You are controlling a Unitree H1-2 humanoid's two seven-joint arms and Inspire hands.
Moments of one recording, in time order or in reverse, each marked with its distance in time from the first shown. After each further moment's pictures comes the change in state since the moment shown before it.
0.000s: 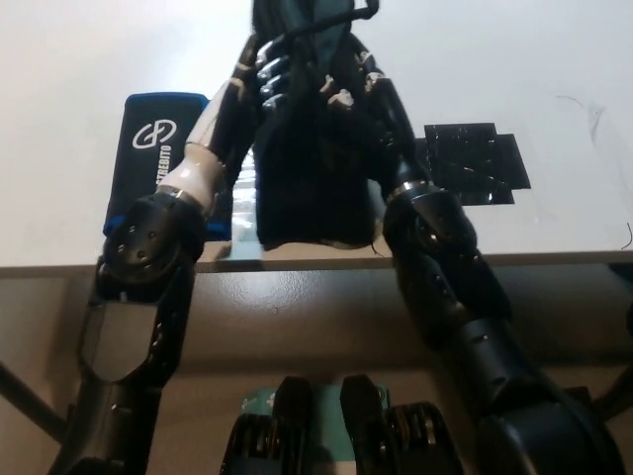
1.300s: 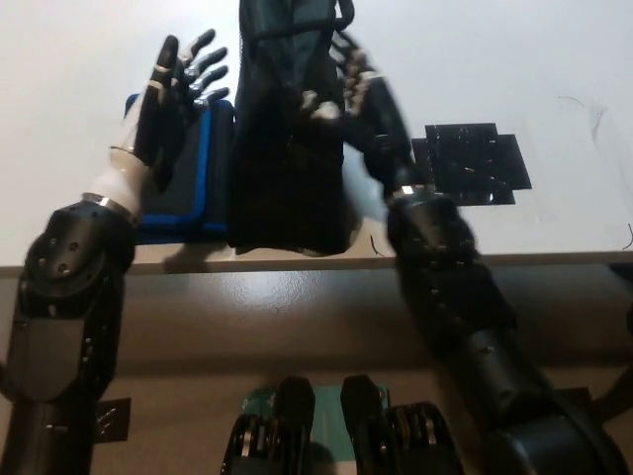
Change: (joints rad) left_arm 0.040 0.125 0.046 -0.076 -0.045 0.017 -0.025; right_arm 0.063 -0.058 0.032 -0.122 -0.149 -0.051 -0.096
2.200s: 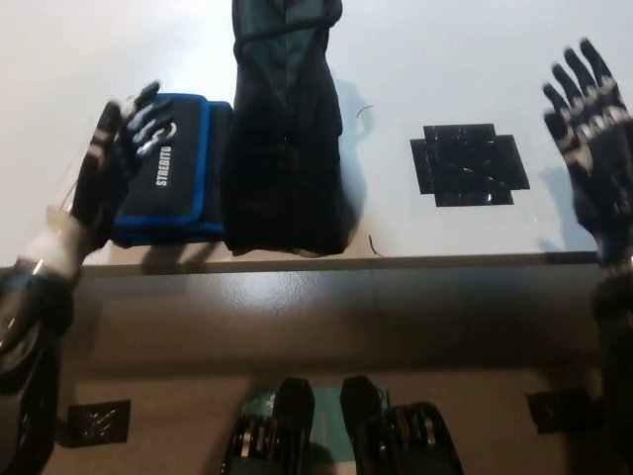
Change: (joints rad) left_arm 0.205 0.075 0.031 -0.195 -0.015 -0.008 -0.043; right_arm 0.427 -0.255 -0.089 -0.706 0.243 0.227 0.150
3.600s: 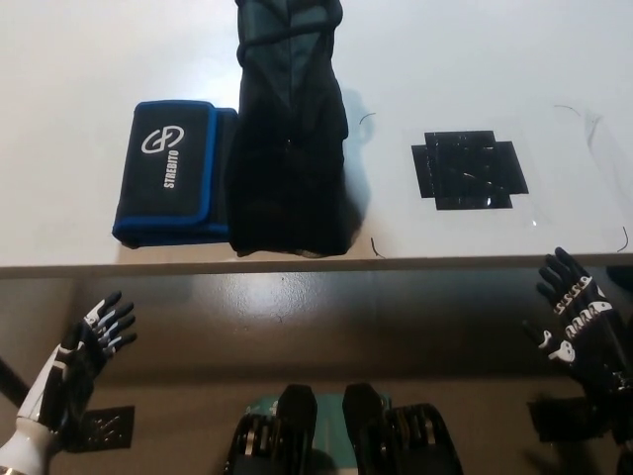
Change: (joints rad) left_arm 0.437 0.002 0.027 0.094 -0.054 -0.274 -0.063; right_arm 0.366 -0.049 0.068 0.047 -0.052 -0.099 0.114
